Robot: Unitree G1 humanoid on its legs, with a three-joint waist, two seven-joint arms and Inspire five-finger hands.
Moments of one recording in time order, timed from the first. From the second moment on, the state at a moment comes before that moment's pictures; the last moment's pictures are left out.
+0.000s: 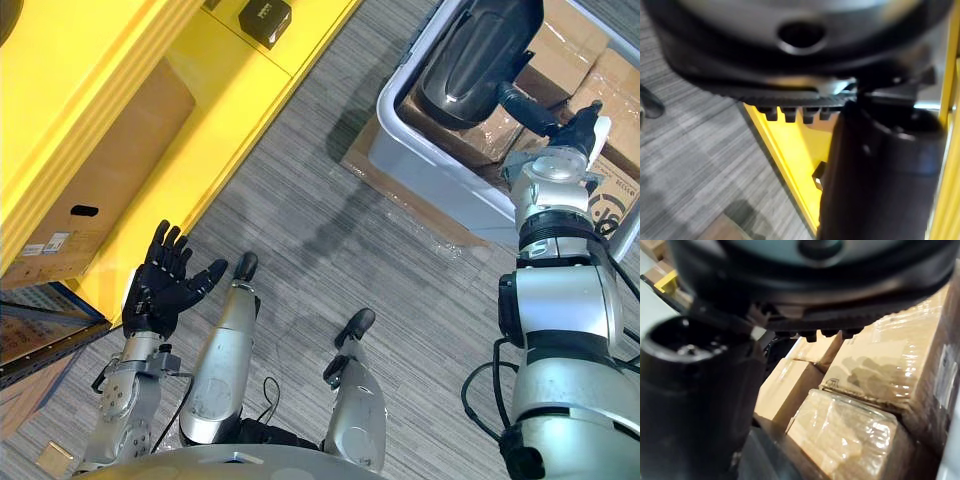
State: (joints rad) left arm 0.27 0.19 -0.16 0.05 -0.47 -0.44 0.06; right arm -1.13 -0.81 0.17 1.22 0.45 0.10 -0.37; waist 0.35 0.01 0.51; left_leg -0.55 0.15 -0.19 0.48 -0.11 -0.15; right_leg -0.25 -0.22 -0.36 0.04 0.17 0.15
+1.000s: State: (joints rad) left arm 0.18 0.15 -0.20 0.18 -0.52 -0.48 0.10; right arm -1.20 -0.78 0.28 1.17 0.58 0.30 -0.52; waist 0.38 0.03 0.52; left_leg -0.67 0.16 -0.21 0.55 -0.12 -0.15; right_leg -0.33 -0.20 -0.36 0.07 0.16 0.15
